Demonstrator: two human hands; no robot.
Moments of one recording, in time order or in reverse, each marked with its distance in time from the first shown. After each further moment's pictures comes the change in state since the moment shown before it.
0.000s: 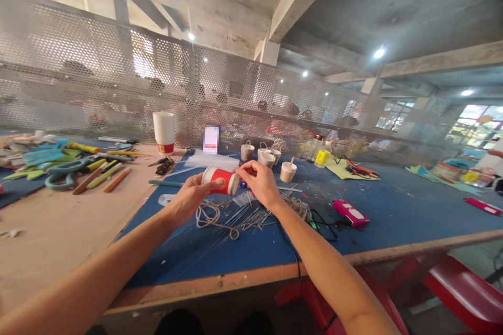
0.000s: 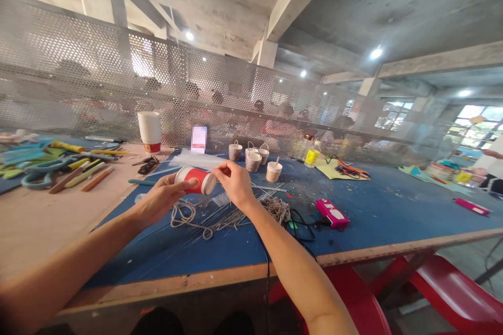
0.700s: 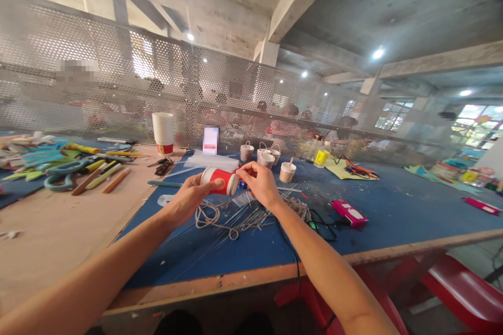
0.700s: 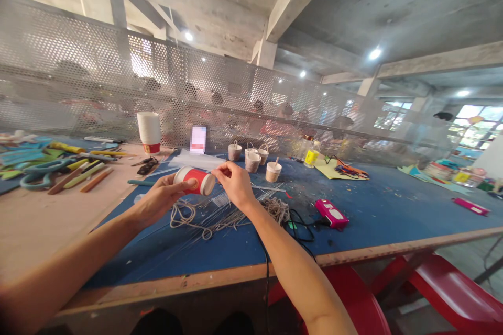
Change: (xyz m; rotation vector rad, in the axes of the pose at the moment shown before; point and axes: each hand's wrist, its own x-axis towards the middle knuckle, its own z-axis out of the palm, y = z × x) left_hand 0.000 0.000 0.000 0.010 -0.018 0.015; right_hand -0.002 0.002 -0.001 0.030 0.000 0.022
